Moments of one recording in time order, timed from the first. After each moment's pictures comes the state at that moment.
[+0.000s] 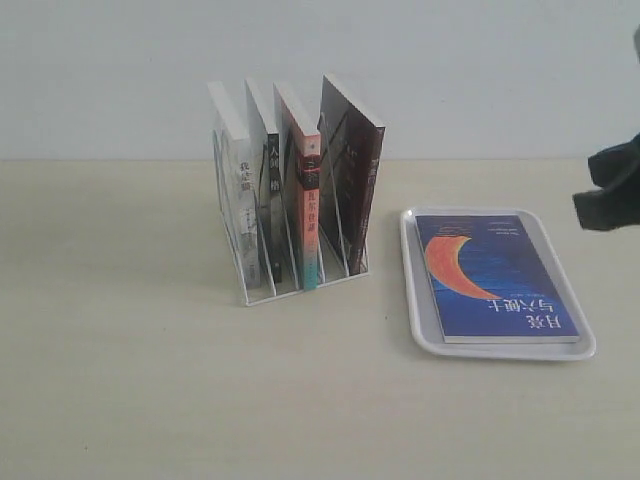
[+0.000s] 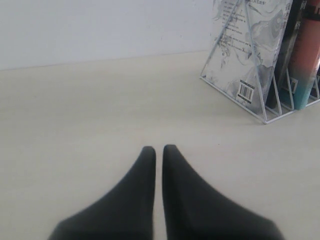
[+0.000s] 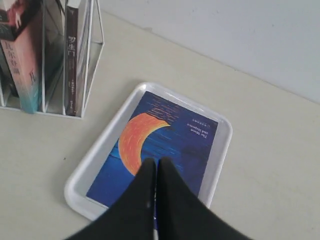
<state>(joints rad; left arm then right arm) -0.10 0.00 0.00 -0.04 0.33 0.08 0.25 1.01 -0.72 0.20 0.36 -0.41</state>
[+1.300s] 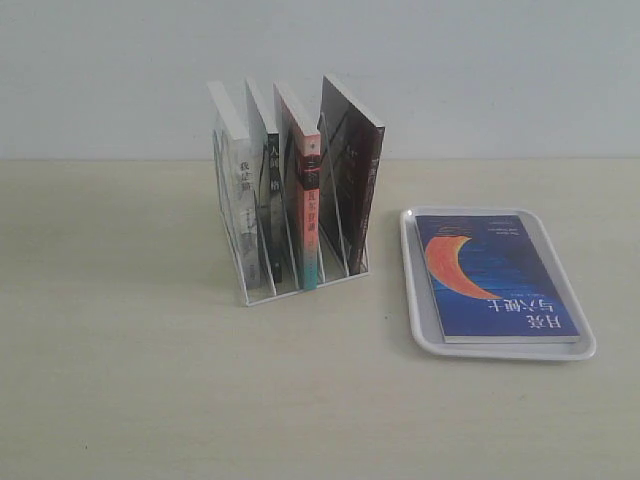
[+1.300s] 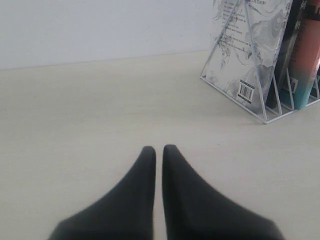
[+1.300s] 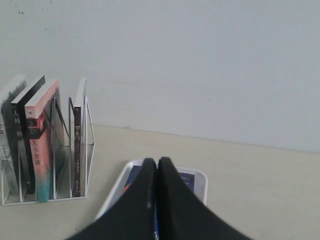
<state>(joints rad) -0.10 0.00 0.00 -0.04 0.33 0.08 0.17 0.29 -0.41 0.23 0.31 -0.23</state>
